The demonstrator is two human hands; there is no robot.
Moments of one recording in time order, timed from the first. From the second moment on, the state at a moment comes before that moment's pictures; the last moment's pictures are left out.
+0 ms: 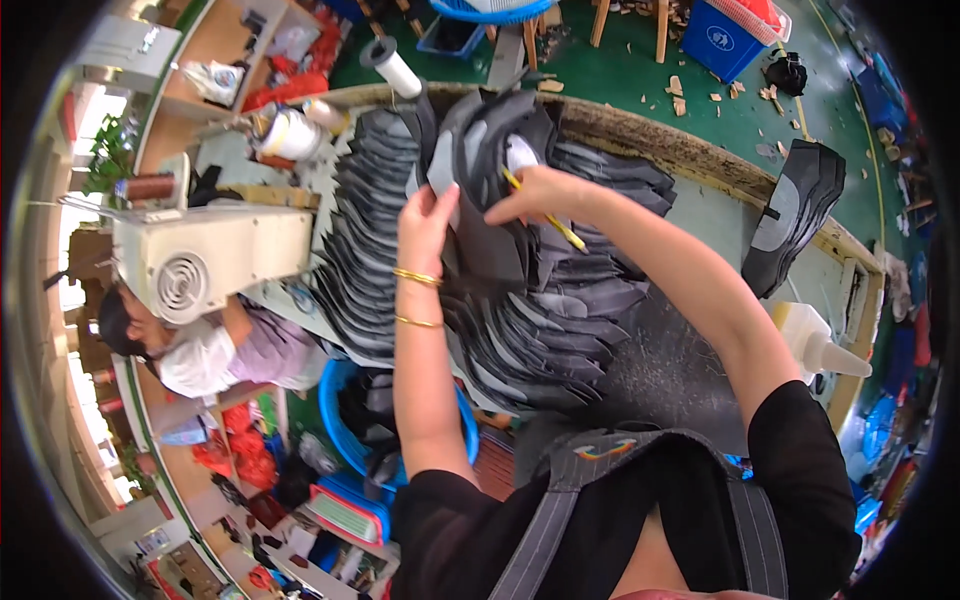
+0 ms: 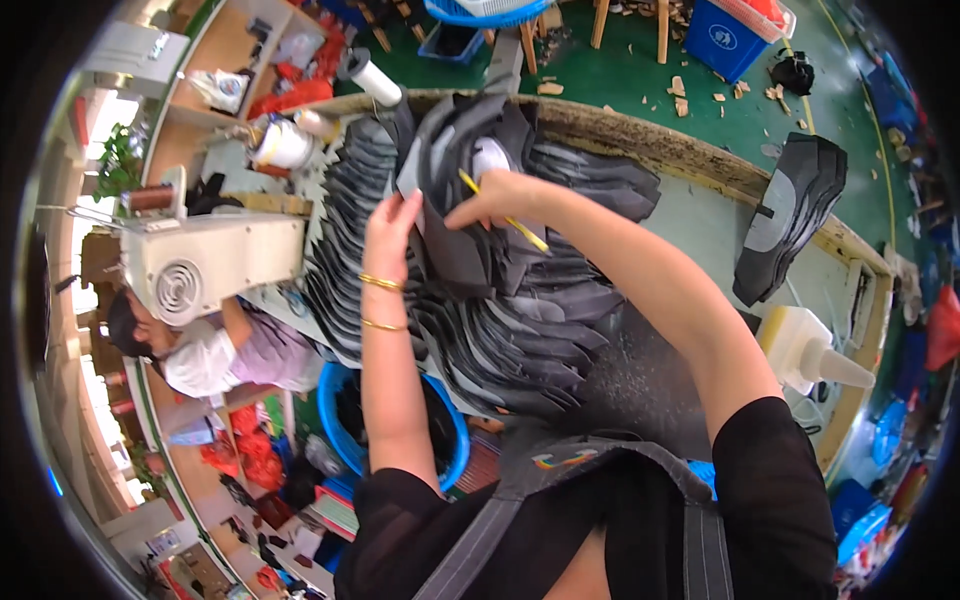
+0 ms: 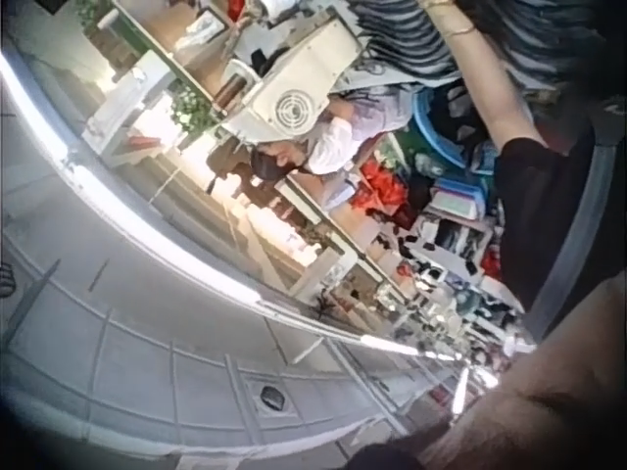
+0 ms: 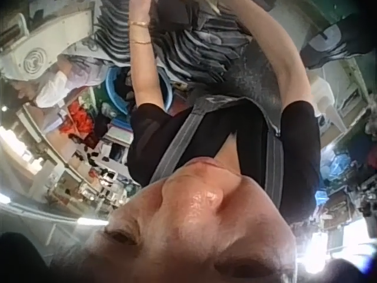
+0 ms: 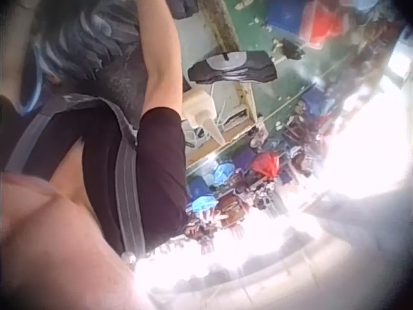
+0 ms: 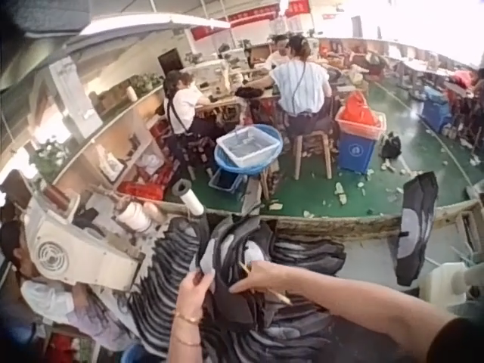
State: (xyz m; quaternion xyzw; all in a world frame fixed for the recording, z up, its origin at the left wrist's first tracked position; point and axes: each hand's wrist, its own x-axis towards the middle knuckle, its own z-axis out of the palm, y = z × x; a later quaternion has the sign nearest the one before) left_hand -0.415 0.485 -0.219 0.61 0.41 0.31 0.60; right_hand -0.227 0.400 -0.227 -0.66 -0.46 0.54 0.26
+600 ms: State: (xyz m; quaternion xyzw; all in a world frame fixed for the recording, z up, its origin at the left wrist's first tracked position) left_hand -0.450 0.488 -0.227 0.53 0.37 0.26 0.72; right_hand -0.226 0.324 -0.143 -0.43 -0.32 0.58 0.61
